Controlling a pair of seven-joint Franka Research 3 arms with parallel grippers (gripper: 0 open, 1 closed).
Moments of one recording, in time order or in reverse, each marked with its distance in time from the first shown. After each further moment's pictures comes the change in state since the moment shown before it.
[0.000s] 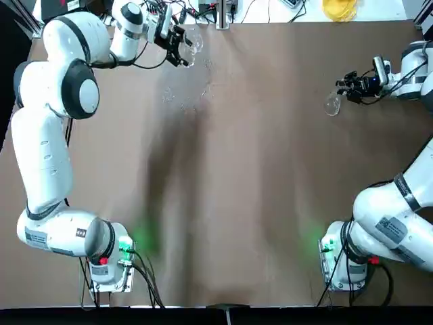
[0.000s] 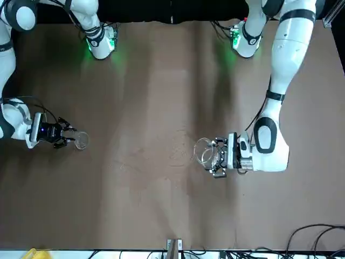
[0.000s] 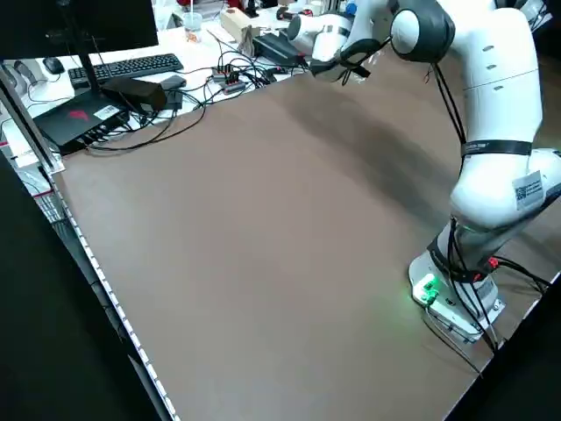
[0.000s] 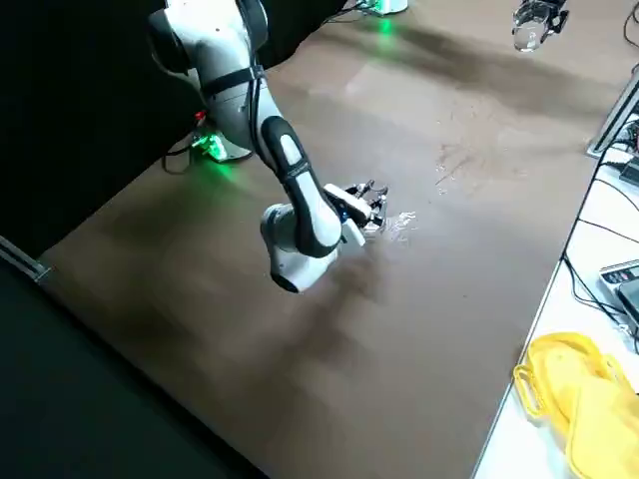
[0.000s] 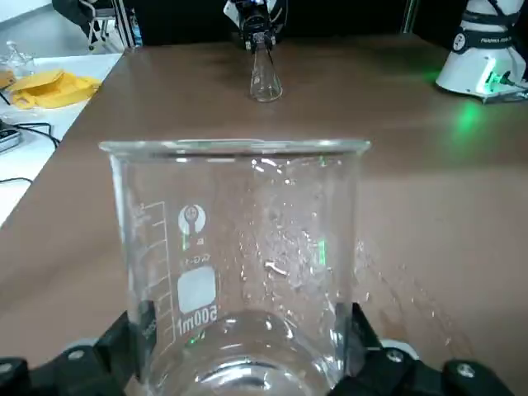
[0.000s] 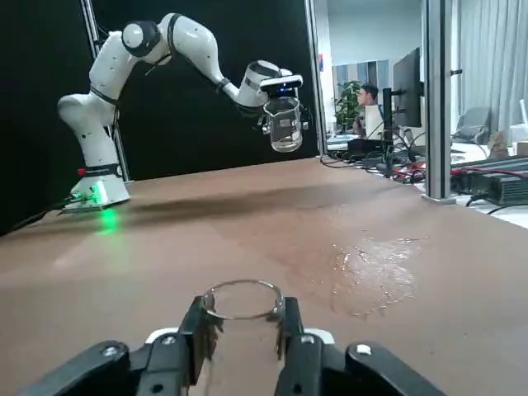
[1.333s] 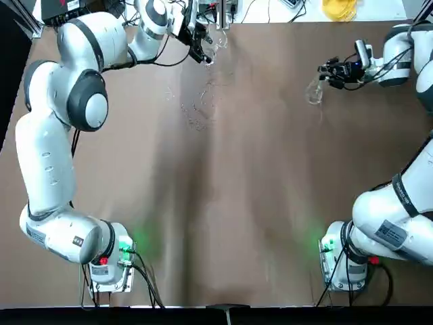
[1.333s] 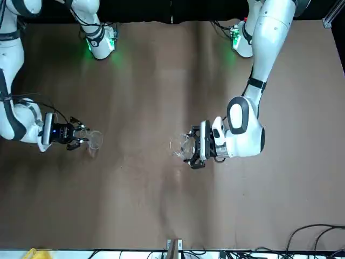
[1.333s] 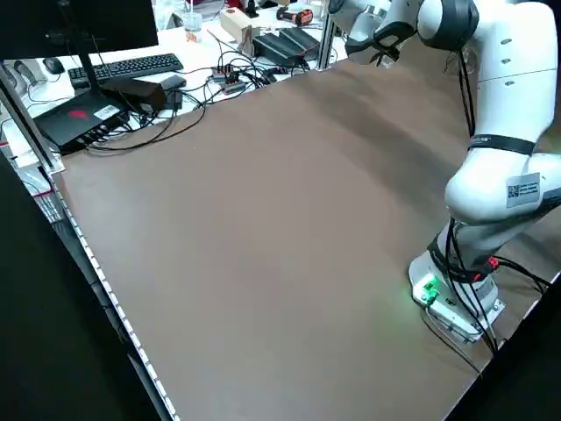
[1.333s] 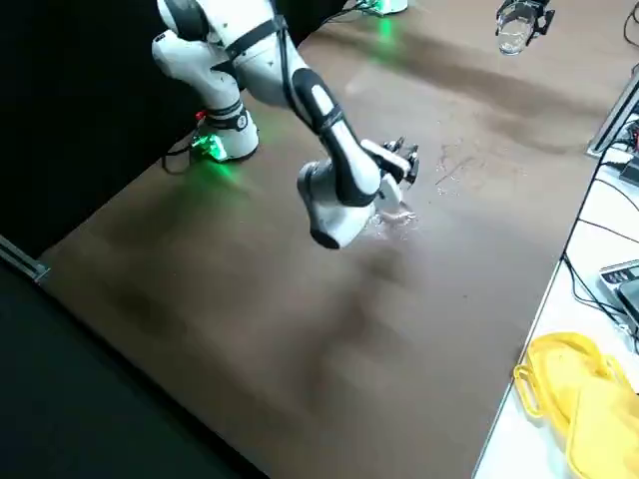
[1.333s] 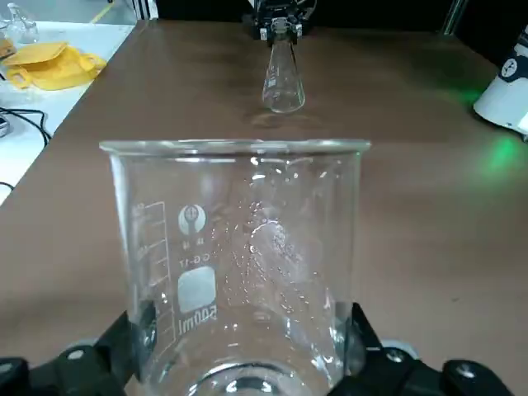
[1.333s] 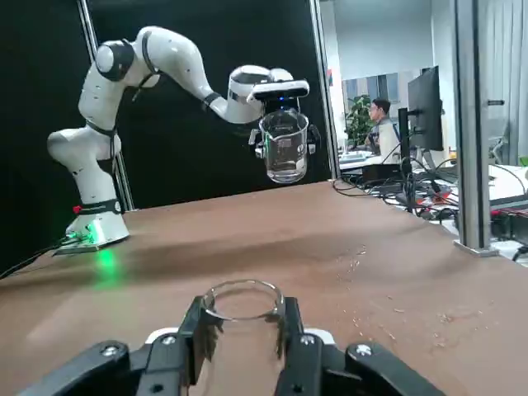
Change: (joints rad) left arm -0.191 -0.066 0.001 -0.001 0.022 0.185 -0.285; right arm 0.161 -0.169 0.058 -0.166 0.156 0.090 0.076
